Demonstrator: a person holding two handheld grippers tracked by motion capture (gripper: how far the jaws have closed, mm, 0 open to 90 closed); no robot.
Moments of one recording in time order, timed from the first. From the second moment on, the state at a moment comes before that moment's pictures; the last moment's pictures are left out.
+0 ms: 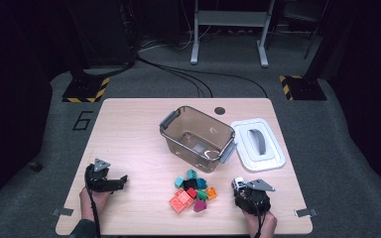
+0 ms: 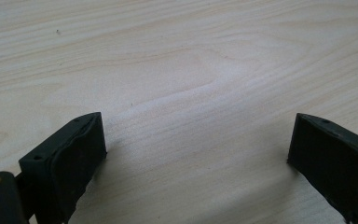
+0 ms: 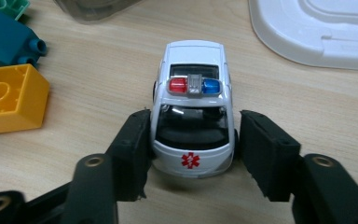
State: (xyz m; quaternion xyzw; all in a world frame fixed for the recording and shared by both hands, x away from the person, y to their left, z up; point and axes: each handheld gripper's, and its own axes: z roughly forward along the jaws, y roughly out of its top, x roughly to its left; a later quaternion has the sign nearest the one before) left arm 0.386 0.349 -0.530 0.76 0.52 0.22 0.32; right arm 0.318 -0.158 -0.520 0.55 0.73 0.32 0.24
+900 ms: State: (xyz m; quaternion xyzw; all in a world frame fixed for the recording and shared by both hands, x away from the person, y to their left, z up) left arm 0.386 0.348 -0.531 0.76 0.52 0.23 0.32; right arm 0.347 -0.188 -0.482 0.53 0.72 0.39 0.22
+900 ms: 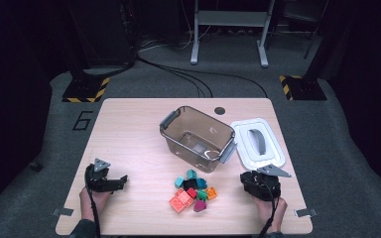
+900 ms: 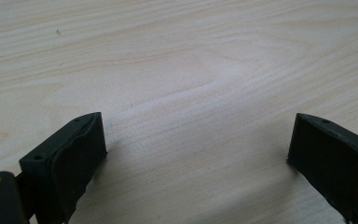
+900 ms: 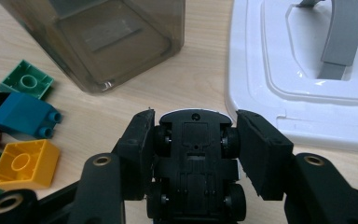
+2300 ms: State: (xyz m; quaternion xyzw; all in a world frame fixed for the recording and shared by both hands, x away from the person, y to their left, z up) left arm 0.386 0.349 -0.530 0.76 0.52 0.22 0.32; right arm 0.405 -0.197 -0.422 0.52 0.72 0.39 0.25
